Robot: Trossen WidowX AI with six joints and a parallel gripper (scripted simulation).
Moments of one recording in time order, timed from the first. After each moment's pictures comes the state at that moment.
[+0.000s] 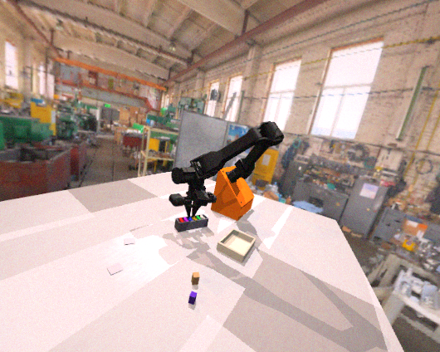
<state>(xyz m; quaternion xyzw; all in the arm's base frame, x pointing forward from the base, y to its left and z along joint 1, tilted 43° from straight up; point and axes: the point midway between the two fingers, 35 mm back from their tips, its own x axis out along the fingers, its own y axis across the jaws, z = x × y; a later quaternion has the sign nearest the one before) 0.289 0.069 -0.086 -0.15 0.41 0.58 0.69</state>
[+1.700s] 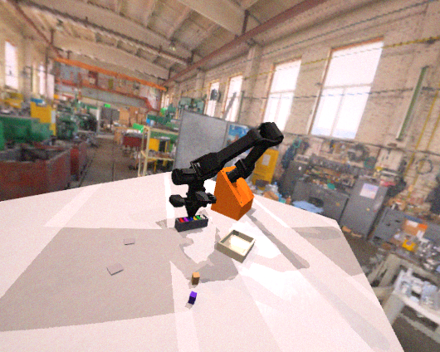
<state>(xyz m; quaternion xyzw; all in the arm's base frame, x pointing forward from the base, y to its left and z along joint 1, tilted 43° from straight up) 0.288 0.072 -0.089 -0.15 0.41 0.58 0.69</state>
